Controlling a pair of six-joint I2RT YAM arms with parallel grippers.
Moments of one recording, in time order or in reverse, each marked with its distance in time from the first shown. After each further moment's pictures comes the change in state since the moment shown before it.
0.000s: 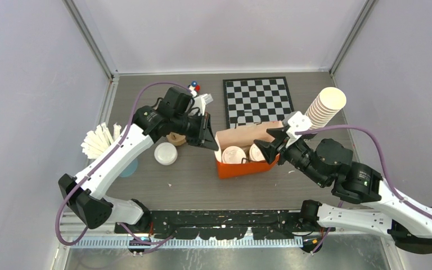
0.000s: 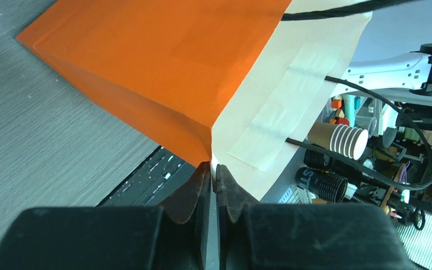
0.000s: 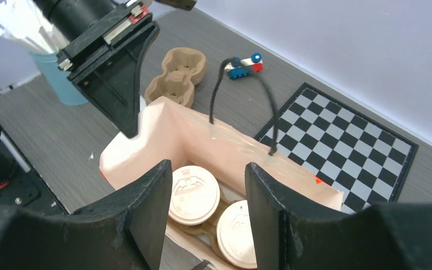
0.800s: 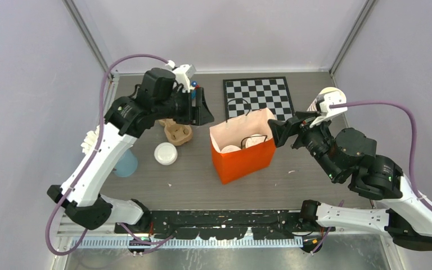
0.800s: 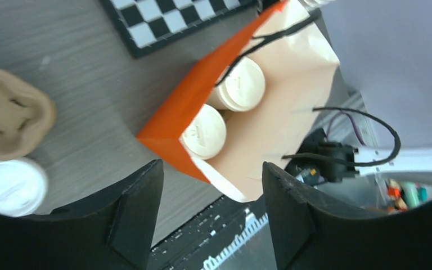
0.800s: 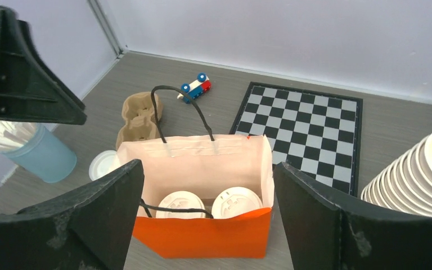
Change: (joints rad) left arm 0.013 0.006 0.313 -0.090 -0.330 0.071; right arm 0.000 0.078 0.244 -0.131 0.314 0.190
